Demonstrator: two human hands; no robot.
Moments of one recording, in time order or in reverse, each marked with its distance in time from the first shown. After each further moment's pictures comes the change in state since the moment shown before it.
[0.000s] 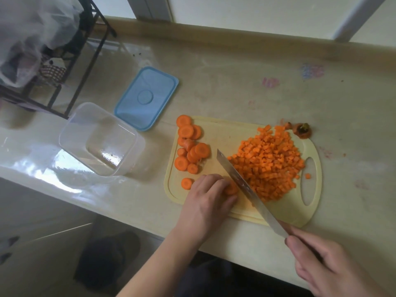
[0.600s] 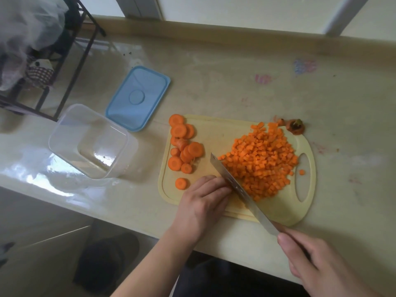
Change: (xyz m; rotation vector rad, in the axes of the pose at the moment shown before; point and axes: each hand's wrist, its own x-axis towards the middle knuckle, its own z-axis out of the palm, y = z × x) left_hand 0.001 -0.006 0.003 -0.073 0.025 0.180; right_hand 0.005 0.004 0.006 -0.229 0.087 -0.125
